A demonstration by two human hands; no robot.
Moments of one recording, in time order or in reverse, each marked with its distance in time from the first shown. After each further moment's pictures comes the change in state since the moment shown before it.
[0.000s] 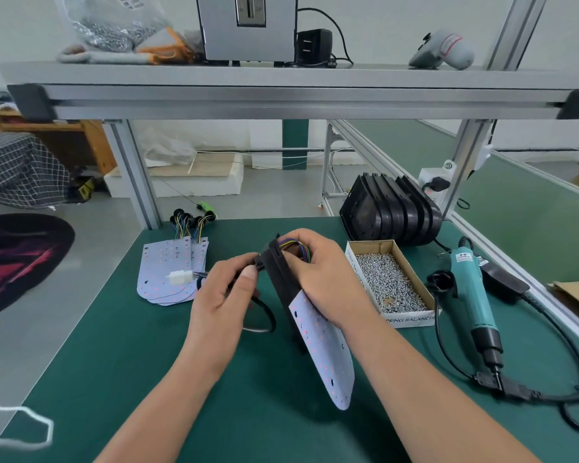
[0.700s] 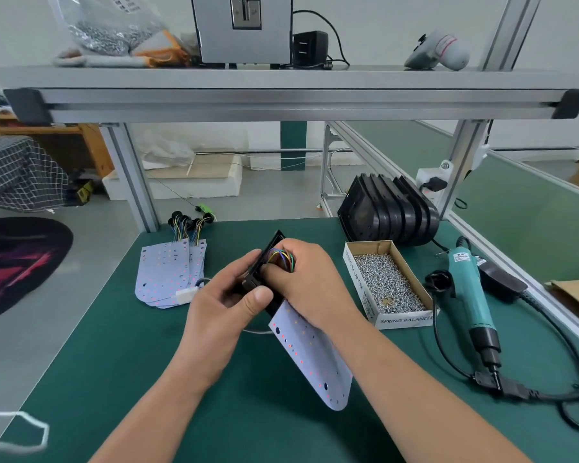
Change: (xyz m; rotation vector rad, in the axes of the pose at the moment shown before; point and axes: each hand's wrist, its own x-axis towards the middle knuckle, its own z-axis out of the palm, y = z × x) left_hand -0.006 0.007 -0.002 -0.299 -0.145 -0.065; right_hand -0.005 -0.008 0.012 -0.268 -0.016 -0.004
